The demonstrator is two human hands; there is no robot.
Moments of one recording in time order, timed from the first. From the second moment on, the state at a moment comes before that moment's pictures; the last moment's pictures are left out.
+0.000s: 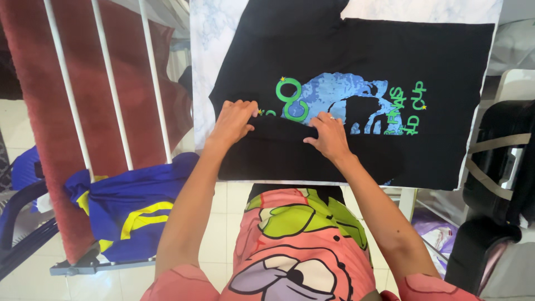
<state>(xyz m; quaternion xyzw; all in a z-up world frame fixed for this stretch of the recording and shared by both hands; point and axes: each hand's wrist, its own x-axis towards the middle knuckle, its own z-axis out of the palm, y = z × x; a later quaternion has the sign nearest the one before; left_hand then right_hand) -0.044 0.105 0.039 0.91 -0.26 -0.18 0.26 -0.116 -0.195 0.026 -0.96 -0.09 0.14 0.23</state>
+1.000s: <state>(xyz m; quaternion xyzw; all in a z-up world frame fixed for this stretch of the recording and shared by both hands) -0.194 0.122 0.051 0.87 -0.12 -0.07 0.47 -0.186 -0.205 0.040 -0.96 -0.04 0.15 0.23</state>
